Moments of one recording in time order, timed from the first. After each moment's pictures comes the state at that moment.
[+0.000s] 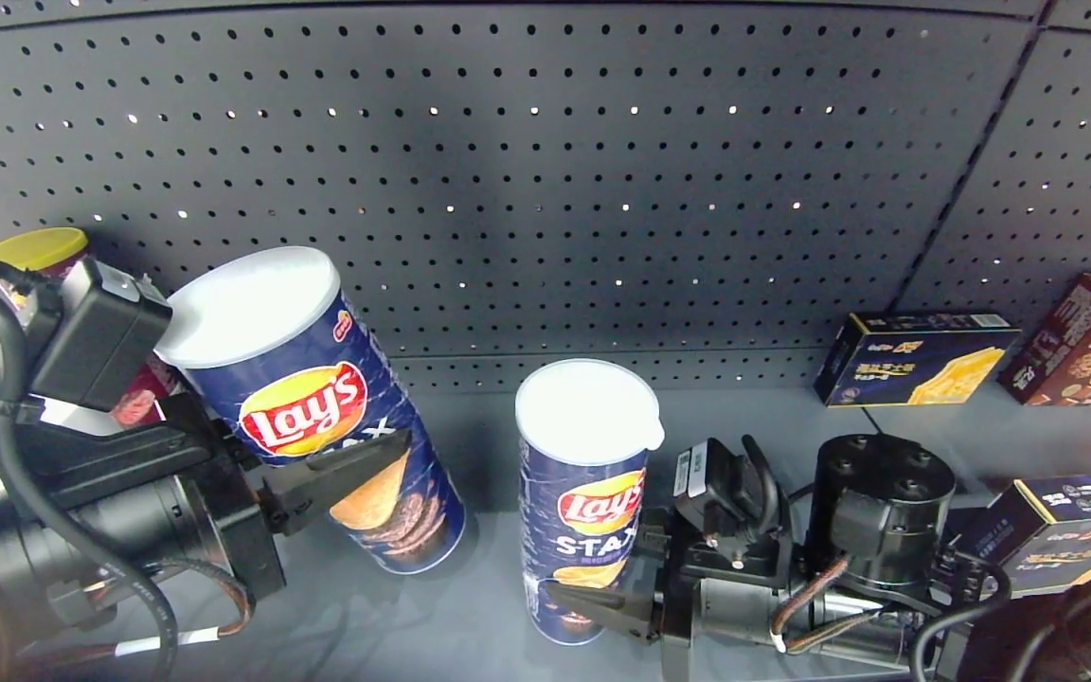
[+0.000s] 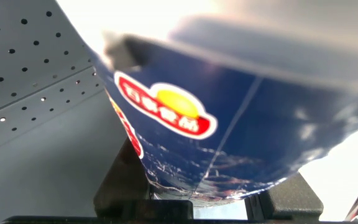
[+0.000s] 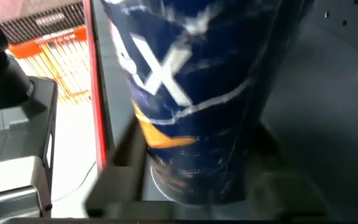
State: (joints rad) left arm -0.48 1.23 -0.53 -0.60 -0.26 0.01; right arm 0.80 1.86 -0.55 -1.18 0.48 -0.16
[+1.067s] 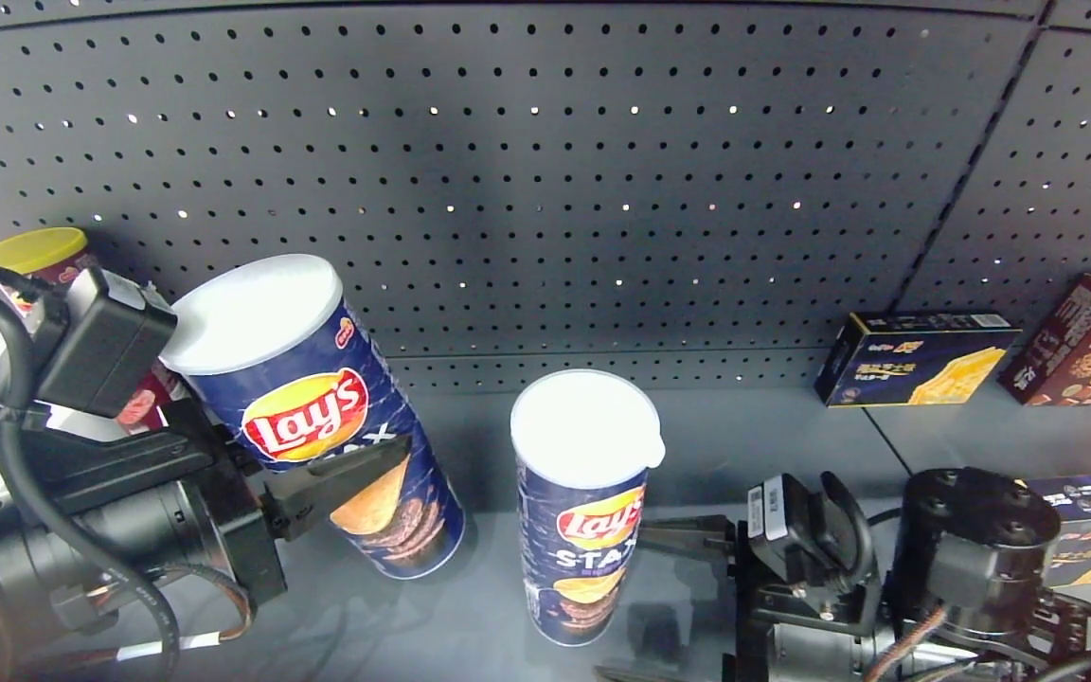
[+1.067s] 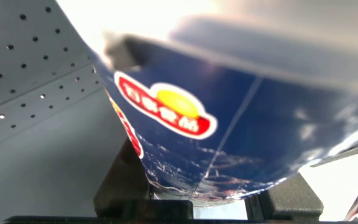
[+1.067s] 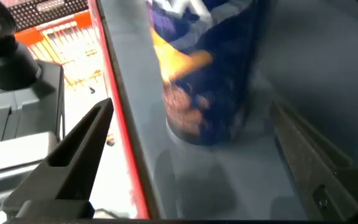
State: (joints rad) left arm -0.48 1.23 -0.52 -0.60 -0.26 0.01; right arm 0.77 1.74 -0.37 -1.21 0.47 -0.16
